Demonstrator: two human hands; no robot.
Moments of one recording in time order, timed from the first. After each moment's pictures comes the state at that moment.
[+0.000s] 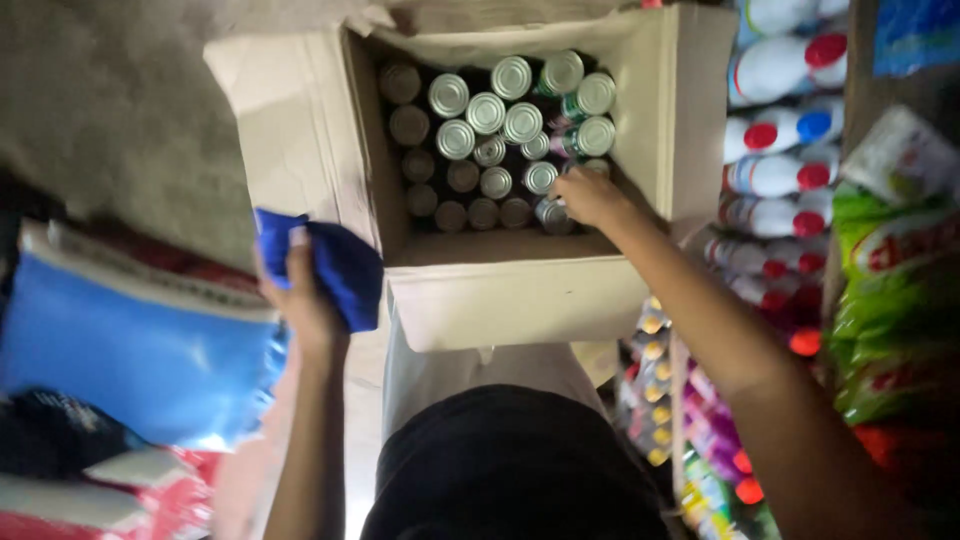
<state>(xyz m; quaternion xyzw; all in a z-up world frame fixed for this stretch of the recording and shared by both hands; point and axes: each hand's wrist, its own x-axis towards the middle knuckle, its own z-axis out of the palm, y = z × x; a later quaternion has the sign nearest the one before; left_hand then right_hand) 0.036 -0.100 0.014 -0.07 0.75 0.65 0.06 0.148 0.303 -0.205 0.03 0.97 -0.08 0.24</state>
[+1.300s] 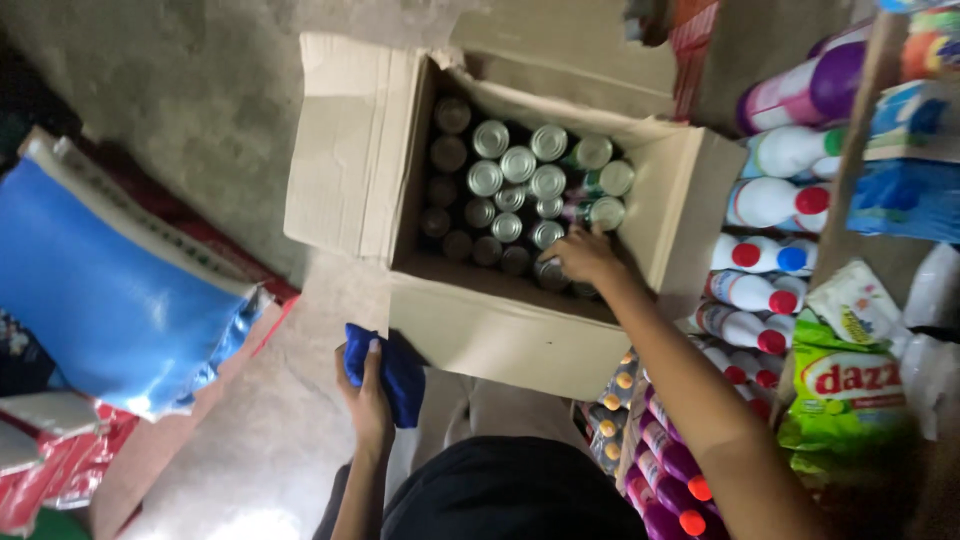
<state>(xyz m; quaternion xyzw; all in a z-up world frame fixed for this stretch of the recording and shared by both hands) 0.207 -0.098 -0.034 -0.28 0.68 0.67 0.09 0.130 0.302 -0.167 -0.03 0.93 -0.06 0.35</state>
